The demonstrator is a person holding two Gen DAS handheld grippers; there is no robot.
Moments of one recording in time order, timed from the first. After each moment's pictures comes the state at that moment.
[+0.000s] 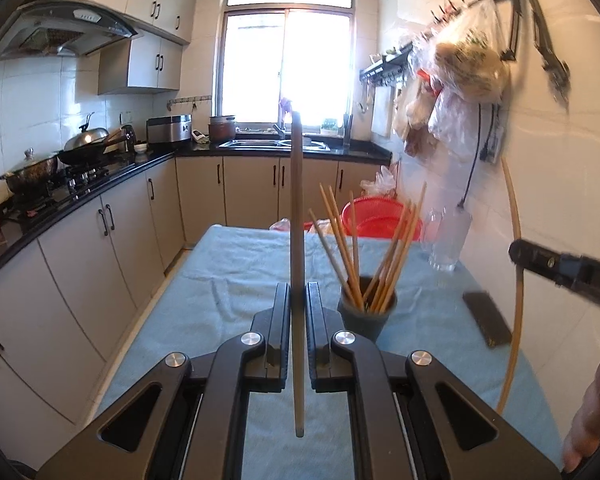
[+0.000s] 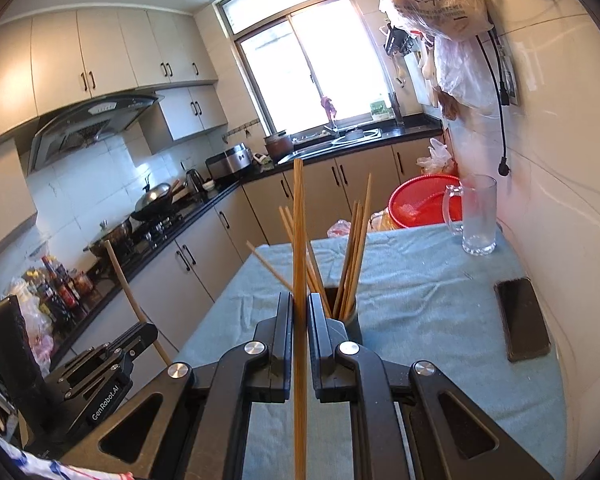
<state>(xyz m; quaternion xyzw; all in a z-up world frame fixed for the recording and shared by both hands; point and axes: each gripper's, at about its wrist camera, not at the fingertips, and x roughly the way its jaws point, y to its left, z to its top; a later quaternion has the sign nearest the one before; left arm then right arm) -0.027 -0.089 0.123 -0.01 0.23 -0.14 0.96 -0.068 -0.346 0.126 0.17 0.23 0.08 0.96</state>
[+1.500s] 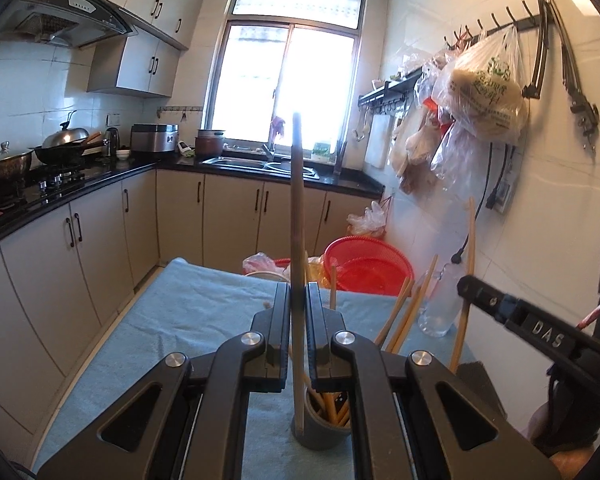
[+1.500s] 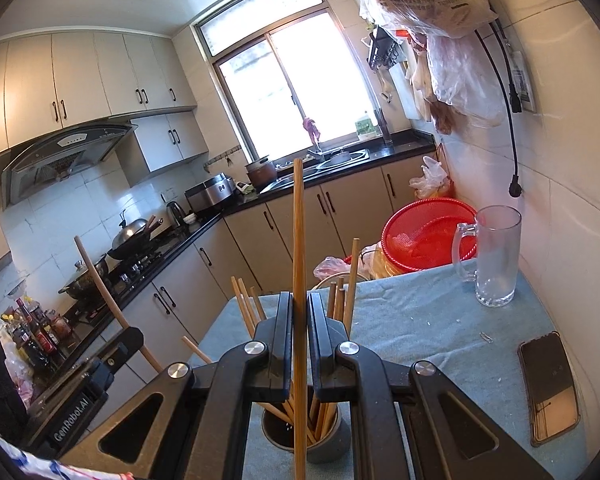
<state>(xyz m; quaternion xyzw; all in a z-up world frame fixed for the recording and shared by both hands) 0.071 -0.139 0.131 -0.05 0.20 -0.15 0.97 0.052 -0.373 0.122 0.19 0.19 0.05 0.96</state>
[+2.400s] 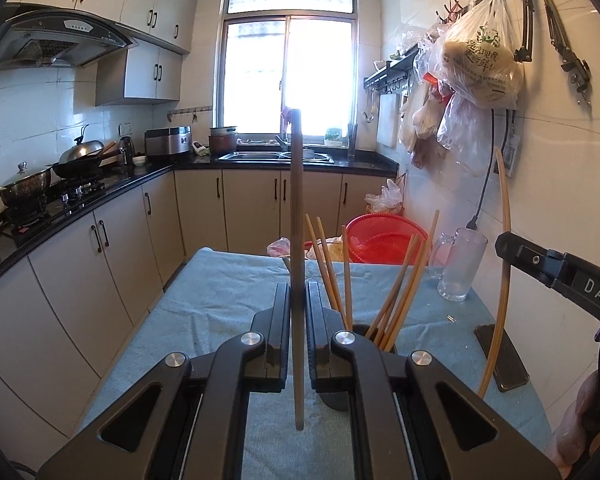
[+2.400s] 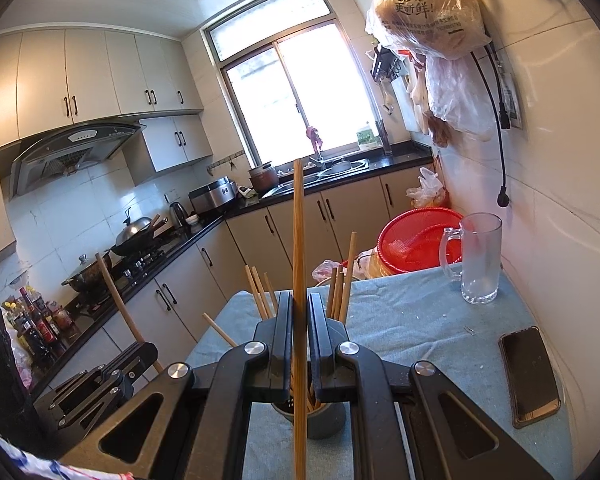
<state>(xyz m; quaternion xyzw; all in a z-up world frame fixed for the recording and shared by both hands) 0.027 -0.138 0.125 0.01 0.21 -0.12 0.97 -0.002 -0.365 0.132 0.17 0.18 0.04 0.97</state>
